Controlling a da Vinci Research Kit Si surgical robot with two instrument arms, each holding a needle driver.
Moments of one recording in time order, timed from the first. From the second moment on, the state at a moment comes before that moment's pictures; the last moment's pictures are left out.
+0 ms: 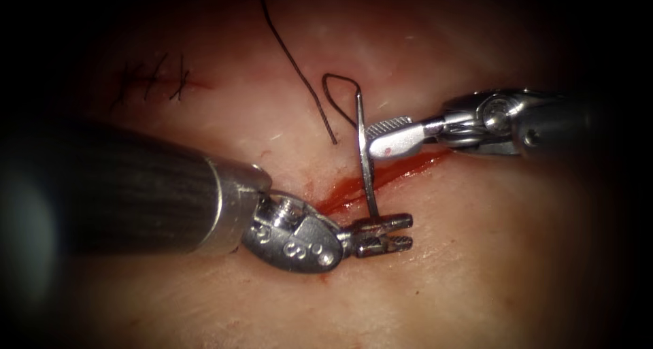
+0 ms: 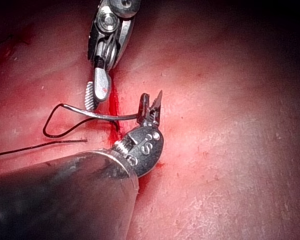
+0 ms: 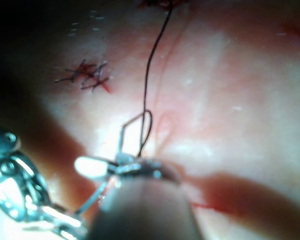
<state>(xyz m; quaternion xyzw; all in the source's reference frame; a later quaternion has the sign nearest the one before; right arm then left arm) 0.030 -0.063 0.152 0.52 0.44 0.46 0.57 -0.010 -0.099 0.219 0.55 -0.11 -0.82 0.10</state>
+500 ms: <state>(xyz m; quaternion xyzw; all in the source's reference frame) 0.030 -0.062 0.152 0.51 0.43 0.47 0.58 -0.011 -0.099 0.218 0.54 -0.12 -0.82 0.10</state>
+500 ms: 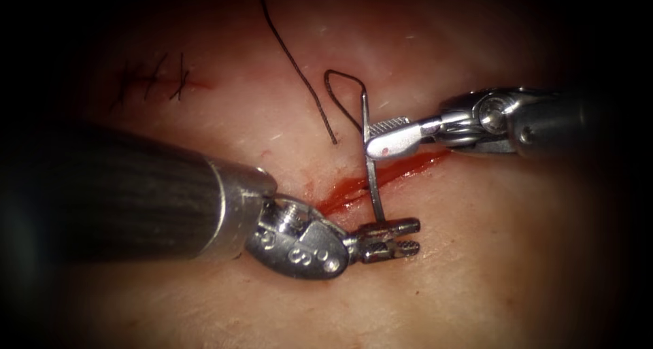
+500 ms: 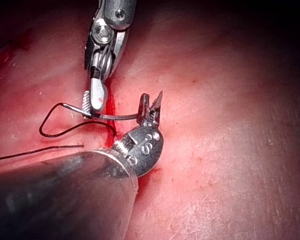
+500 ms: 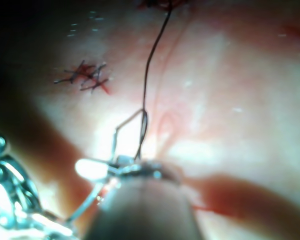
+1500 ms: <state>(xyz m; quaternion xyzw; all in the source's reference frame) 0.031 -0.063 0.152 0.50 0.43 0.46 0.59 -0.011 -0.099 0.217 0.54 -0.12 -0.82 0.10</state>
